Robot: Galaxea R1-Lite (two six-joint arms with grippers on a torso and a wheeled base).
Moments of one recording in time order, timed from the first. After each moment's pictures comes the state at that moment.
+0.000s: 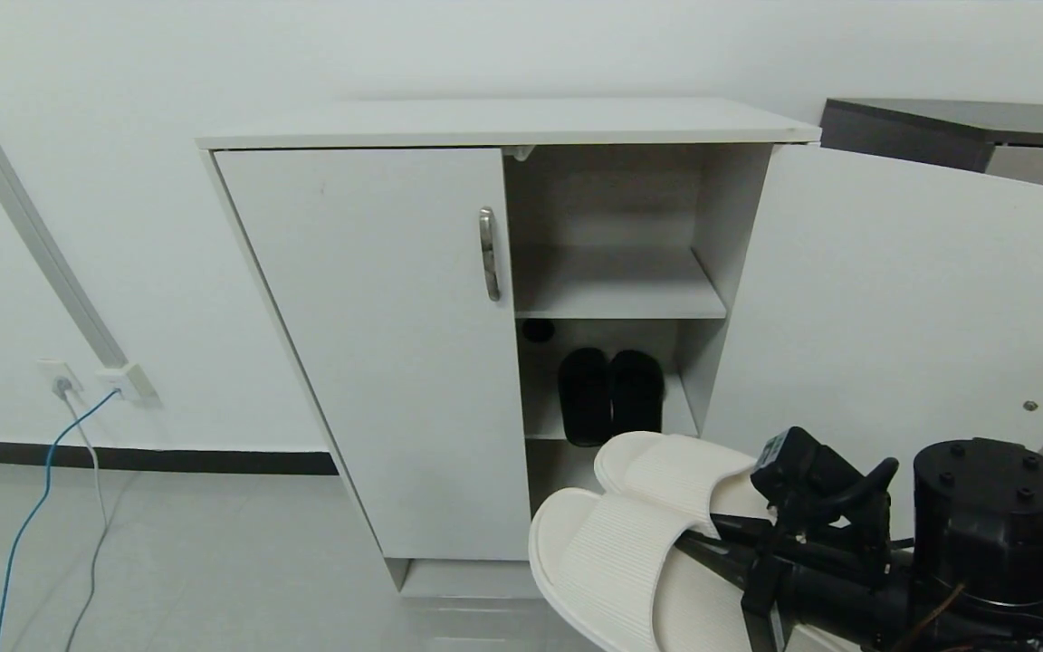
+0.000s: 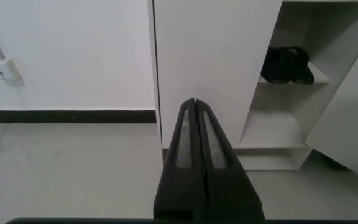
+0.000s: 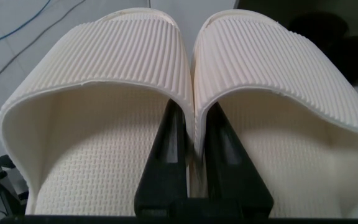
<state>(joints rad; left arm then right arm) 0.00 0.00 0.00 0.00 0.00 -0.01 0.78 1.62 -0.39 -0.95 0.08 -0.12</state>
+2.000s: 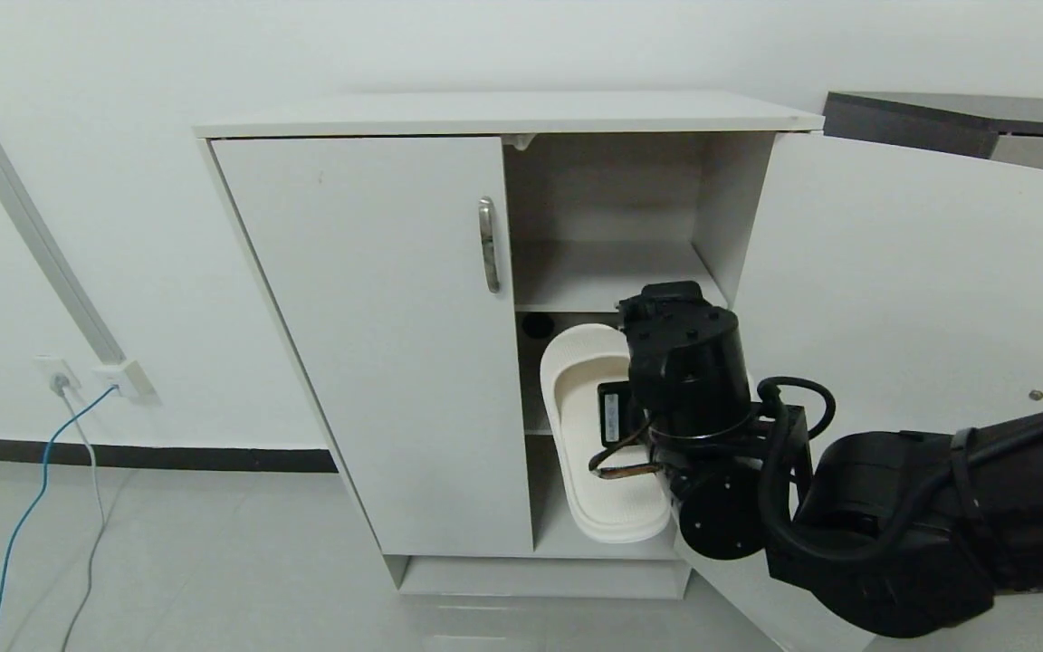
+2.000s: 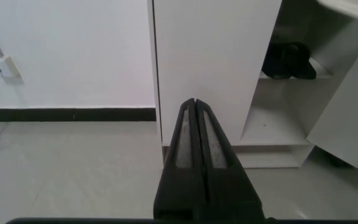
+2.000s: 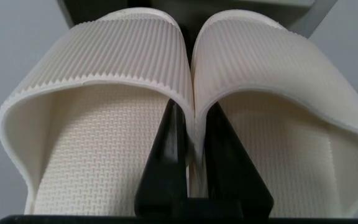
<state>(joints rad) 0.00 0.00 0.00 0.00 0.00 0.00 0.92 1.91 -1.15 -0.50 -0.83 0.20</state>
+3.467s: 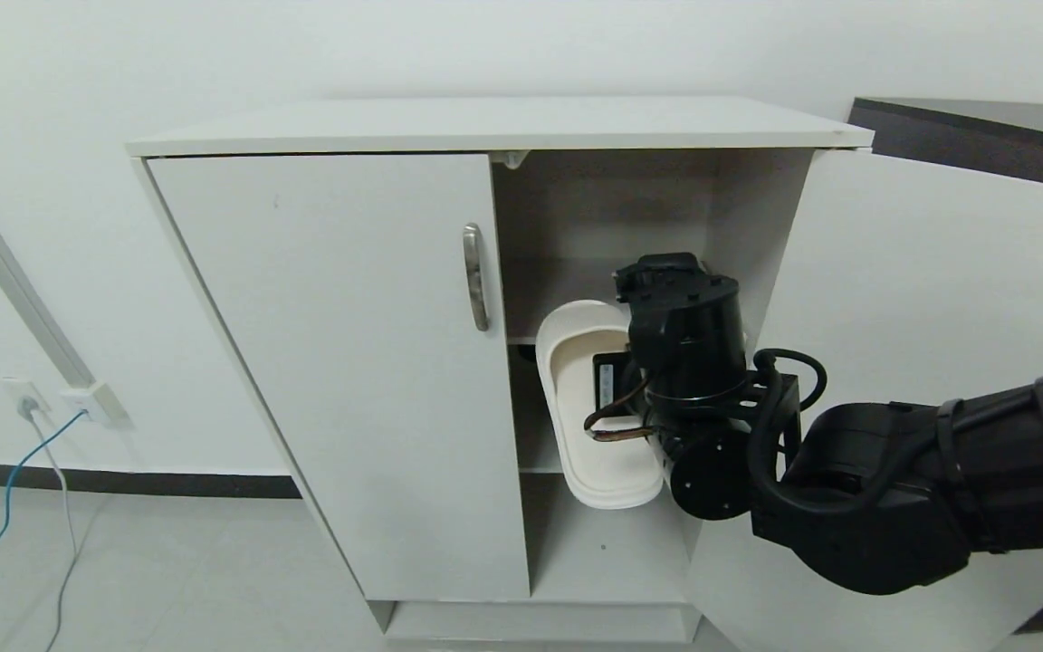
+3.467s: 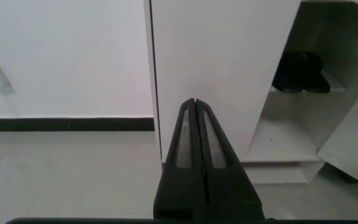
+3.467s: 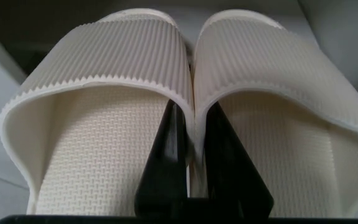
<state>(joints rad) 0.00 0.00 0.00 0.00 0.00 0.00 0.89 1.93 -1.22 -0.50 -0.81 0.18</state>
